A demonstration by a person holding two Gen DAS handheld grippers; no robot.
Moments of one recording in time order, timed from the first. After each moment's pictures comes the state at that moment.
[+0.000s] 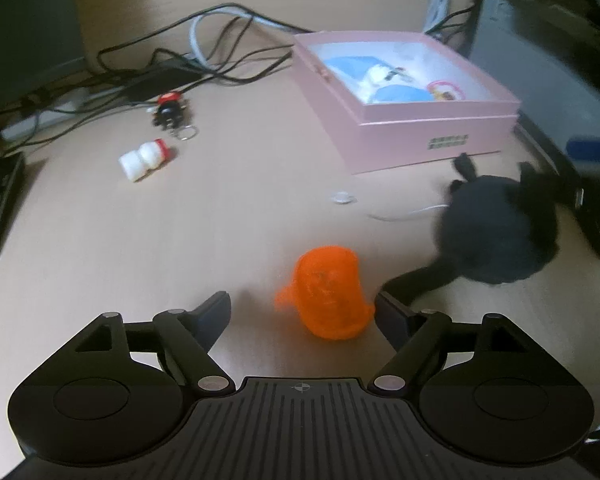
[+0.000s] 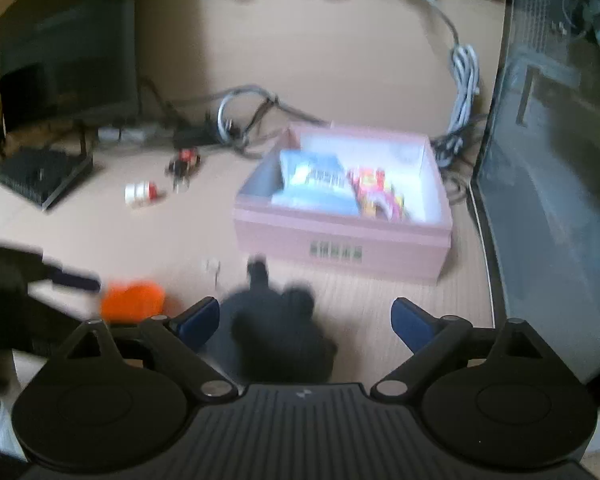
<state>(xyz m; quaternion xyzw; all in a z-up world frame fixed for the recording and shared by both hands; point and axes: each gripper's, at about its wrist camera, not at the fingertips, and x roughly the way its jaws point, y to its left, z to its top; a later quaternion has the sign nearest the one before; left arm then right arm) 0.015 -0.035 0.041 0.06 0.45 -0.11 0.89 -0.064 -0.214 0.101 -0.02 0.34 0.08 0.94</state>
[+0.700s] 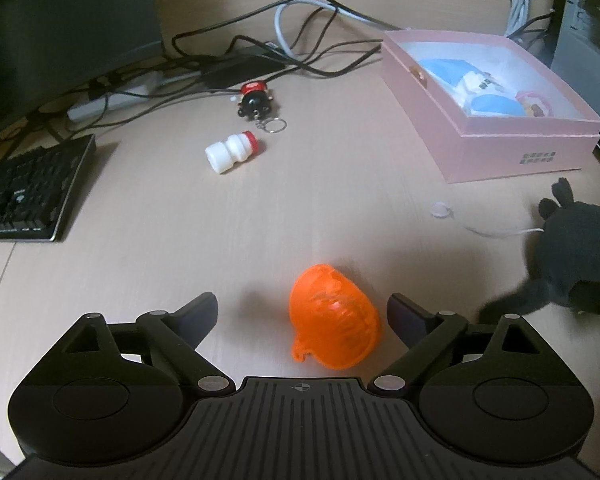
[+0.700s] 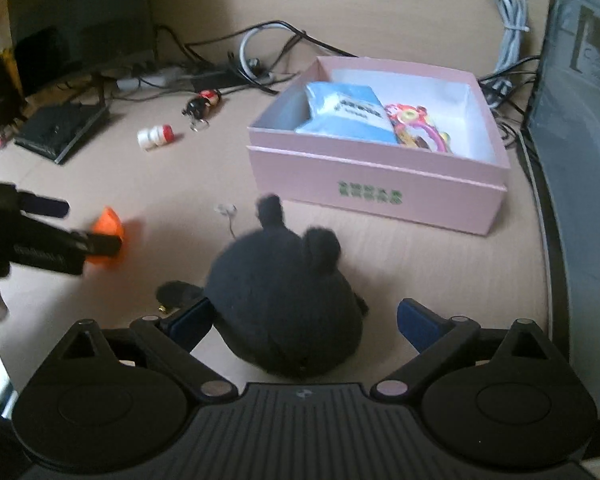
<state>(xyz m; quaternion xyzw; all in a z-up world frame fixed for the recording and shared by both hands) 0.031 -0.012 0.049 0.07 0.46 -0.01 0.89 -0.052 -0.214 0.060 -0.03 0.43 0.13 0.90</state>
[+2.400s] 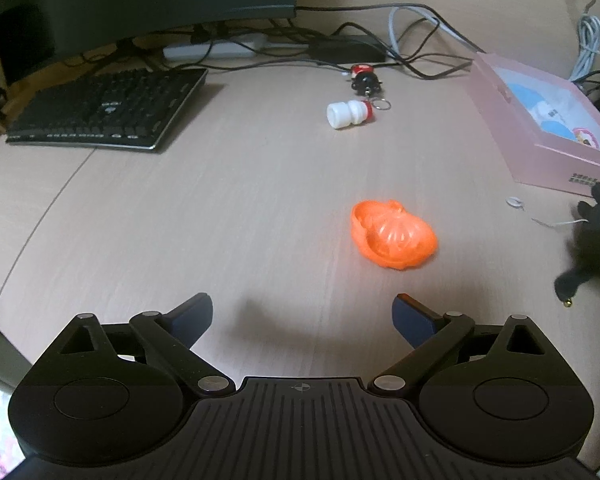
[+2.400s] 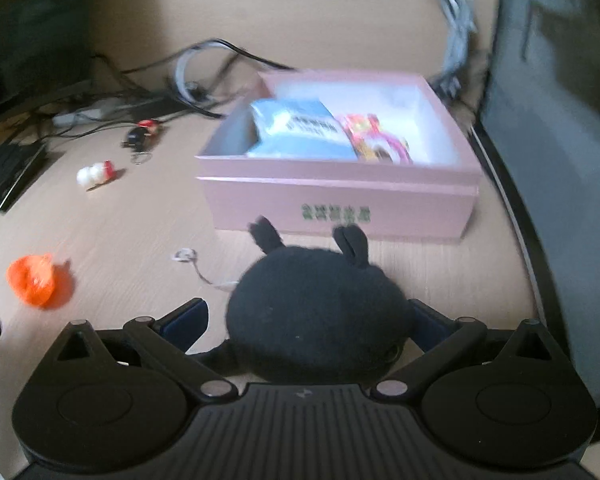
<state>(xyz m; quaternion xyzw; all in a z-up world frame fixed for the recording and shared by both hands) -0.028 0.059 0.054 -0.02 0.46 0.08 0.89 -0.023 -0.201 0.045 0.03 0.42 0.03 0.91</state>
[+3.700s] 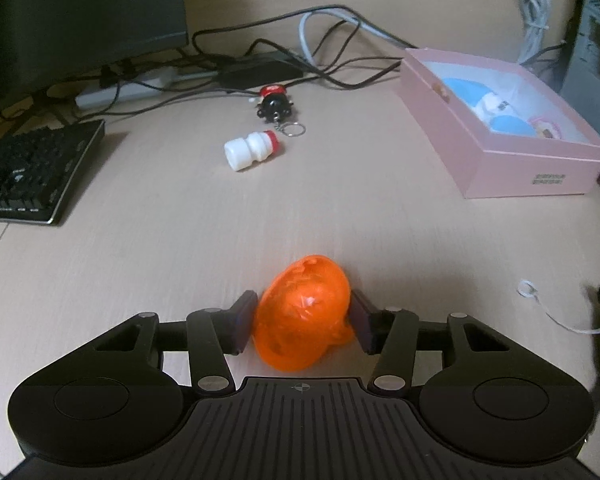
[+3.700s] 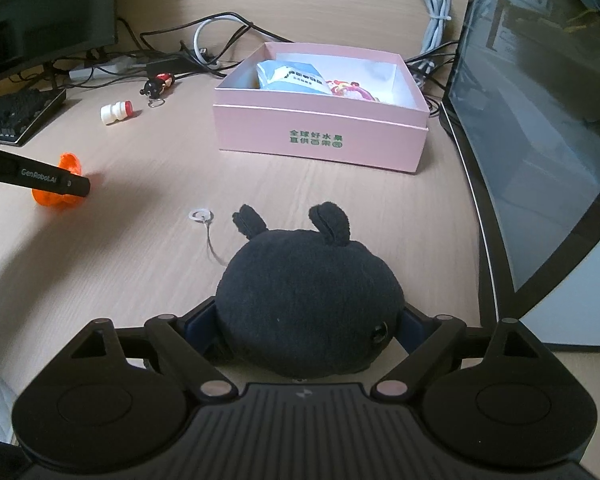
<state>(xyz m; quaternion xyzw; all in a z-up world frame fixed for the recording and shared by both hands) 0.025 0.017 0.034 0.02 0.43 -0.01 0.90 -0.110 -0.207 0.054 -0.05 0.42 0.04 0.91</state>
